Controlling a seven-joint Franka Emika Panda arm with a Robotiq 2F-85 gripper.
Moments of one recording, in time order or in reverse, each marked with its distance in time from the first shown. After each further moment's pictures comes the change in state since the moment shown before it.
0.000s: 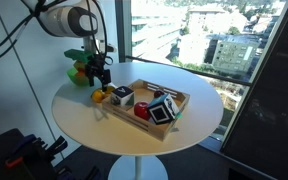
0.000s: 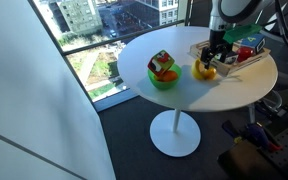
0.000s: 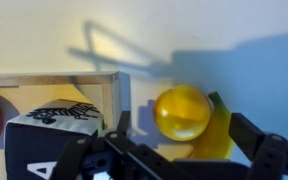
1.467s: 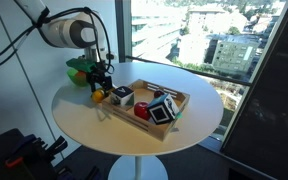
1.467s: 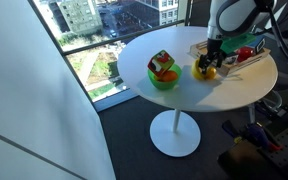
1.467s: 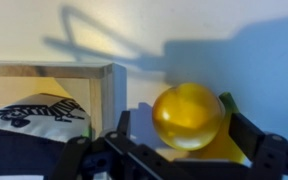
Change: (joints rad) arm 0.013 0.065 -0.010 -0.025 -0.032 0.132 -0.011
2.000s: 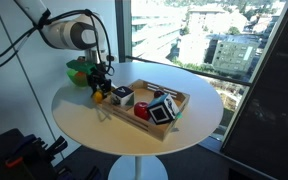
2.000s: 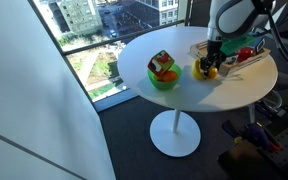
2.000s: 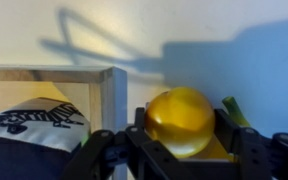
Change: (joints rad) arm 0.001 0.013 -0.003 0.001 0.000 0.000 0.000
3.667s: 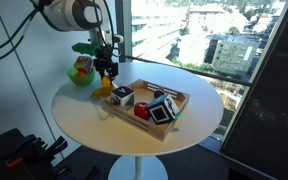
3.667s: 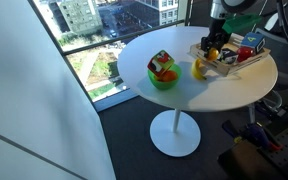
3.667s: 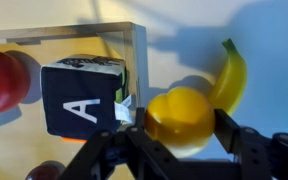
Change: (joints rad) arm -0.002 -0.098 -0.040 0.070 0.002 -0.071 0.025
